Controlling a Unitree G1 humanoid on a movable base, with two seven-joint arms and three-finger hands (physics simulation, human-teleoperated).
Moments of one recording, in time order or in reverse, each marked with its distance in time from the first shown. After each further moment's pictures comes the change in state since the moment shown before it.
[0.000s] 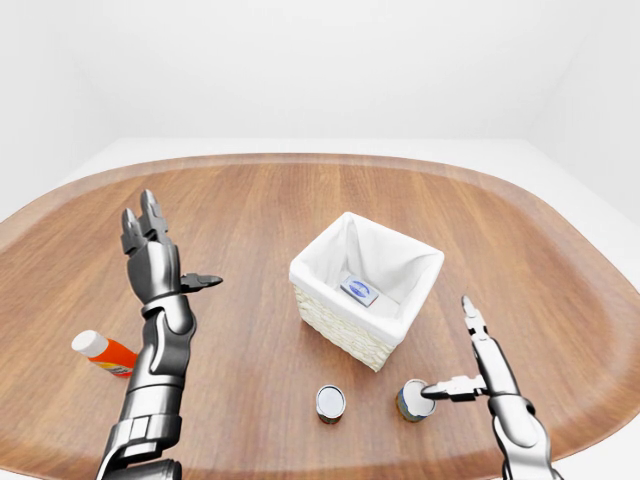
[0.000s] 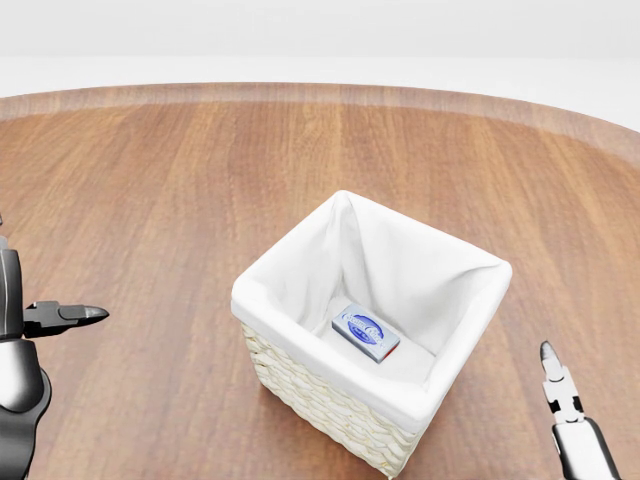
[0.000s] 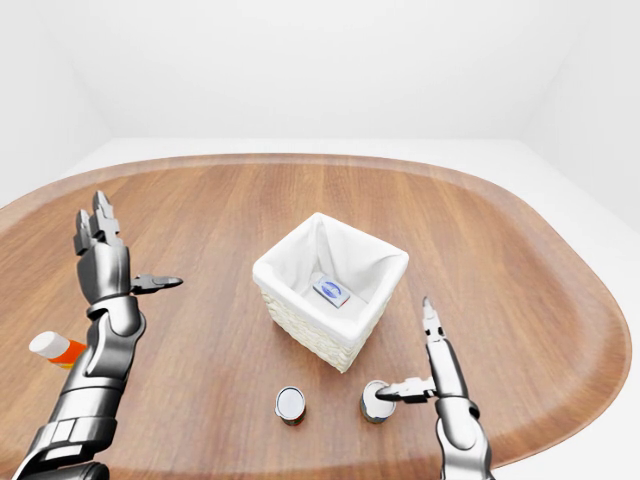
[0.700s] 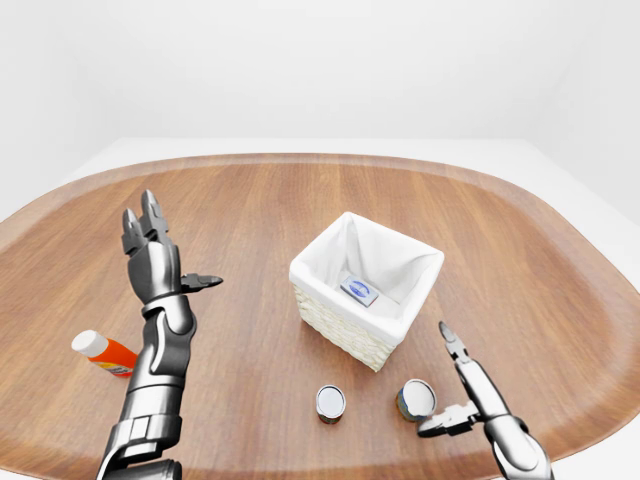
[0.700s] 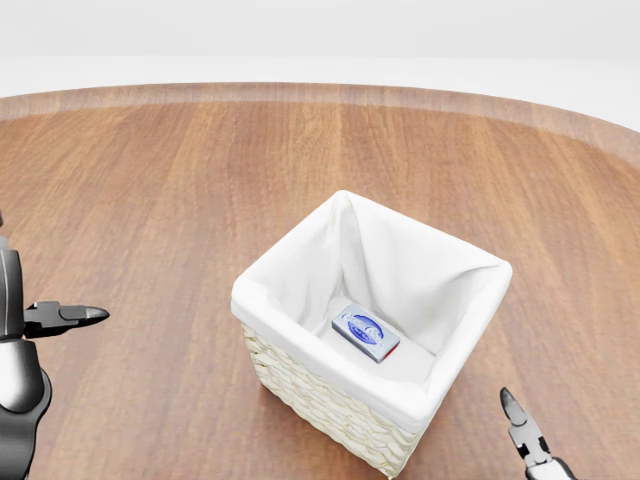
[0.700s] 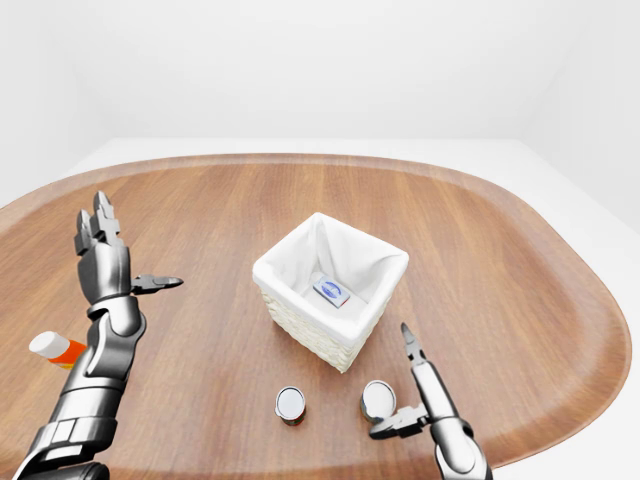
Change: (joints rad) left arm 0.001 -0.001 0.000 0.000 -0.001 0.000 -0.003; right arm 0.090 0.023 0.017 0.000 -0.047 0.000 0.186
